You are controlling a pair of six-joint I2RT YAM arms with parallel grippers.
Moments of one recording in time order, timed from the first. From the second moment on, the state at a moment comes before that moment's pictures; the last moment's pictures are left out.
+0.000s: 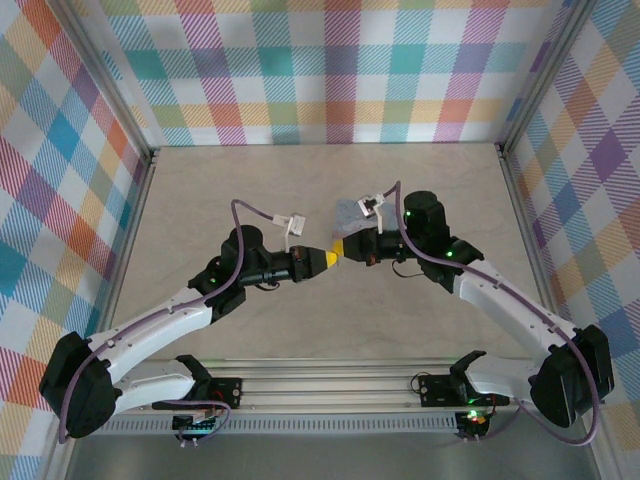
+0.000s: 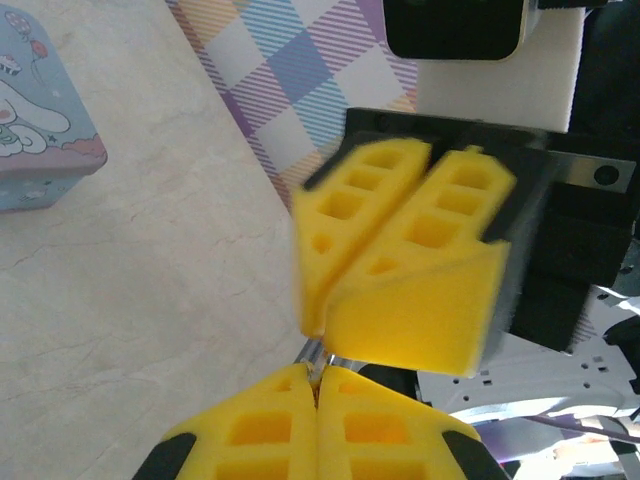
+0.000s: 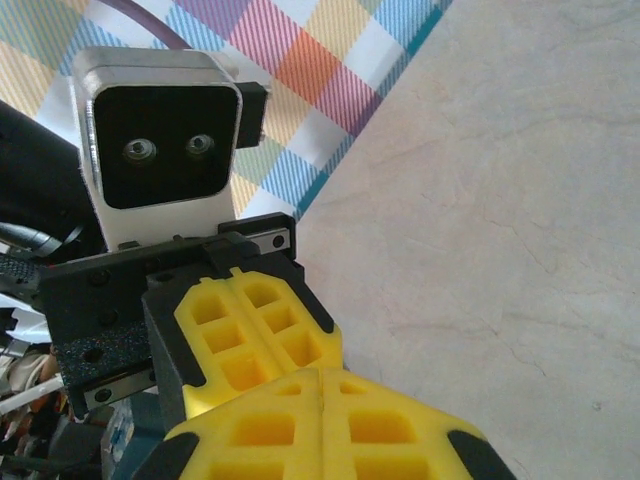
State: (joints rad) left arm -0.72 1.11 0.71 0.20 0.56 -0.83; right arm 0.56 1.18 0.92 -0.16 -0.80 0.56
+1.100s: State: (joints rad) left arm -0.72 1.06 0.72 0.19 0.62 -0.79; right arm 0.56 1.20 1.05 -0.31 -0.83 0.37
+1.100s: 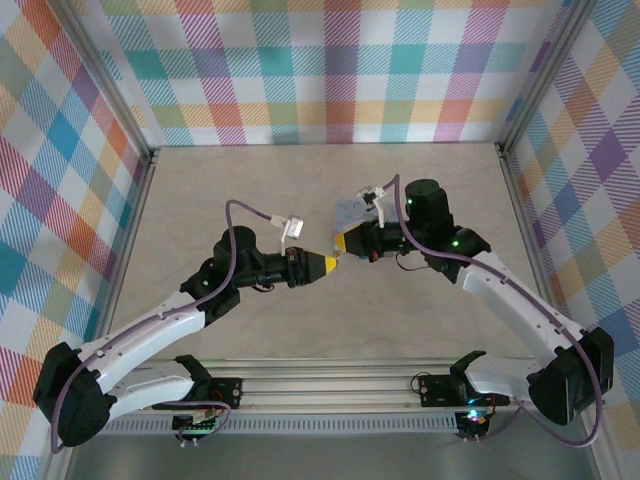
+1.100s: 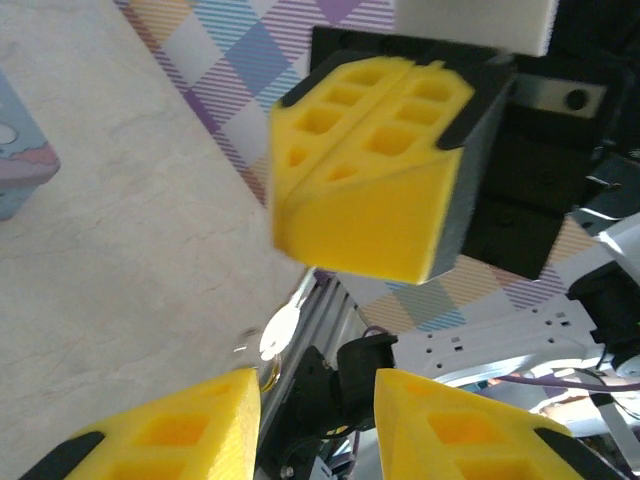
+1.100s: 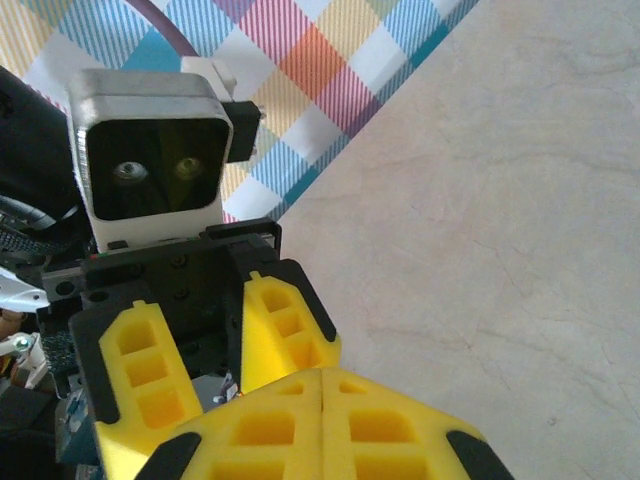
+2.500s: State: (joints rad) left arm -0.71 1.09 0.71 0.24 0.57 -0.82; right arm 0.55 1.23 1.05 -0.28 -0.90 0.41
